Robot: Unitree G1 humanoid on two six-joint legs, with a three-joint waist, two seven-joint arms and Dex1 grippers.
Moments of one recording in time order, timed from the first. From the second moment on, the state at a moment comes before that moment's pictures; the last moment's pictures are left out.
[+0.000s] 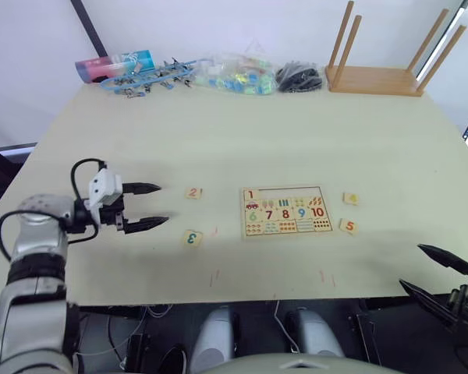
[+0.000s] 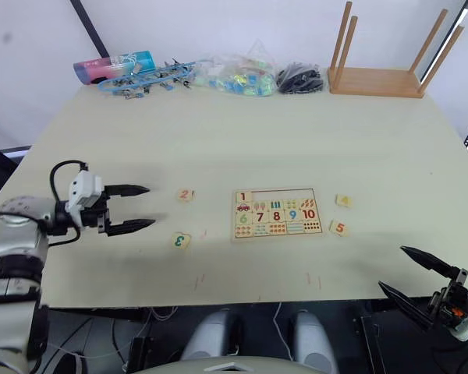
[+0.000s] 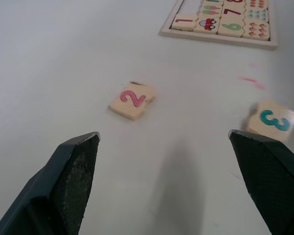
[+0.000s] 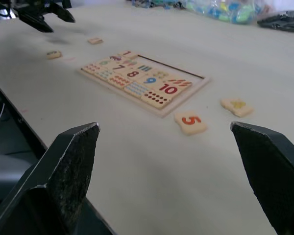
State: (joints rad) left arm -0.61 0.82 0.10 0.91 -0.22 -0.31 -1.57; right arm 0.49 -0.56 -0.51 -0.10 0.70 -0.18 1.33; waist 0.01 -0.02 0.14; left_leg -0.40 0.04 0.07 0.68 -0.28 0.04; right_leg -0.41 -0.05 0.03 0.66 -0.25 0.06
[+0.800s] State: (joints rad) left arm -0.92 0.70 -0.03 1.29 0.07 -0.44 -1.41; right arm 0.47 -0.53 -0.50 -0.10 0.68 -0.23 1.33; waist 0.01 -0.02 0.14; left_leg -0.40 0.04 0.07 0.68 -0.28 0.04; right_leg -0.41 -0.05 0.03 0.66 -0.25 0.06
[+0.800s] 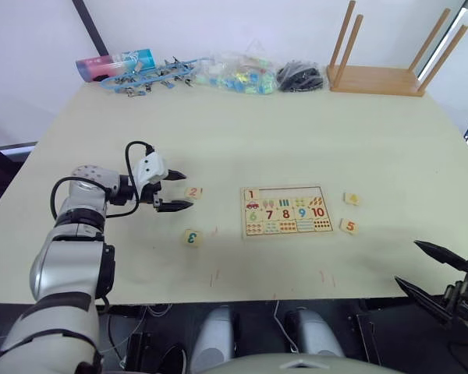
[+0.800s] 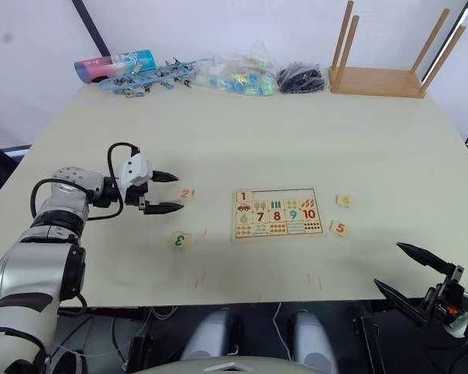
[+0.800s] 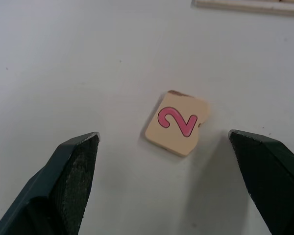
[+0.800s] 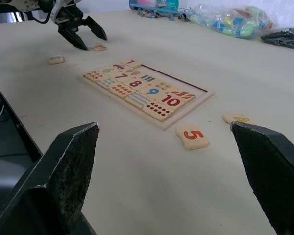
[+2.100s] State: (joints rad) left arm -0.93 0.66 -0.02 1.30 0.08 -0.44 -1.43; right arm 0.43 -0.54 -0.50 -0.06 0.67 -0.24 1.33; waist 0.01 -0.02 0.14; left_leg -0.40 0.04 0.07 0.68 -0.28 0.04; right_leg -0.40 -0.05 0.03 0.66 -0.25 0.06
